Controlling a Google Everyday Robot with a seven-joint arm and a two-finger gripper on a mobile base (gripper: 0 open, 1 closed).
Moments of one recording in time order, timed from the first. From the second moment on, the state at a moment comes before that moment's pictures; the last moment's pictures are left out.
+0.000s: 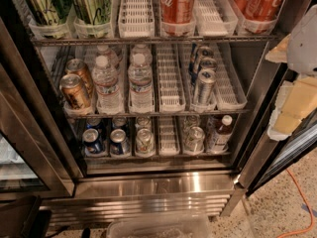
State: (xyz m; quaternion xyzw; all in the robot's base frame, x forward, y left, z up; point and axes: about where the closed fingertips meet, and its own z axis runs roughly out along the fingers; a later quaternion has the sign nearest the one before) arm 0.438 -0.217 0.976 -0.60 0.78 -0.03 0.16
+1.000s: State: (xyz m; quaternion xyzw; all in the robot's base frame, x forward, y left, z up) arm 0.442 -0.202 0.964 -0.65 0.75 -0.03 0.12
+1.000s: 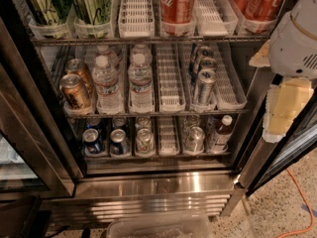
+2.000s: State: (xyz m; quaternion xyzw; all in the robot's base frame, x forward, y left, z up) arm 0.415 -0.173 0.924 -0.64 0.75 -0.02 0.18
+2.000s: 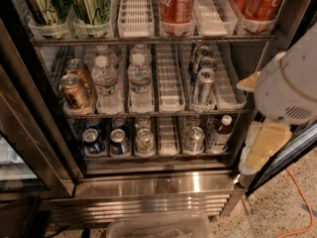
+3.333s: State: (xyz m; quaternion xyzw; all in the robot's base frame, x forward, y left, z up) arm 0.430 -0.141 0.904 -0.60 0.74 -0.03 0.29
